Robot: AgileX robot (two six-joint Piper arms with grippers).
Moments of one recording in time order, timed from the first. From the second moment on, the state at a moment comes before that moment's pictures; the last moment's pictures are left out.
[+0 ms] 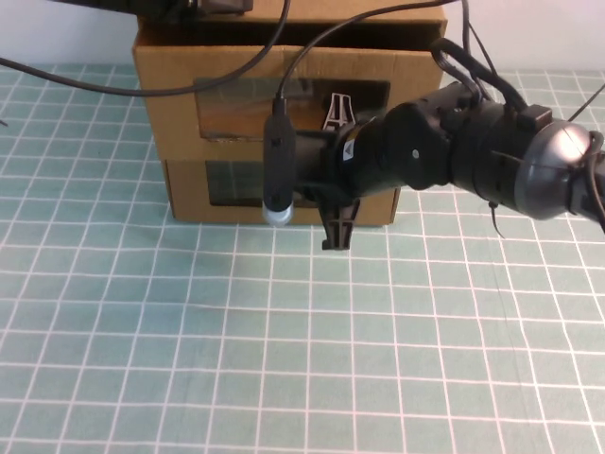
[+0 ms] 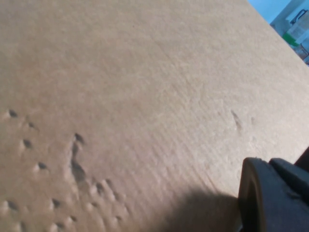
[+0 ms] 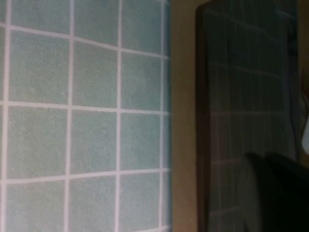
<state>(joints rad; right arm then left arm) 0.63 1.92 -1.57 0.03 0.49 -1.16 -0.18 1.92 -1.93 -0.96 0.96 0.61</state>
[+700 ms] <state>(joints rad) 0.72 1.85 -1.42 0.27 -0.10 -1.15 -0.18 1.92 -1.93 -0.95 0.97 0.61</state>
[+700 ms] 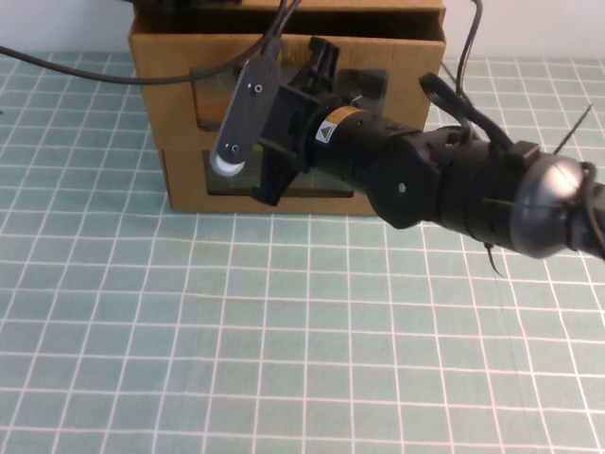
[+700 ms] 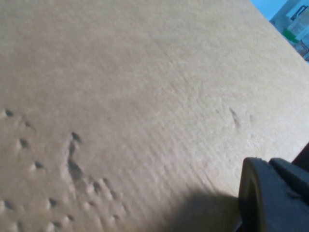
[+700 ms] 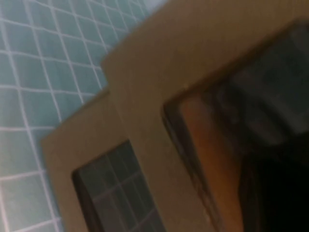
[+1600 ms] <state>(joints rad) 0.63 1.90 -1.64 0.45 0.39 -1.15 -0.18 1.89 -1.93 -0.91 1.05 0.65</state>
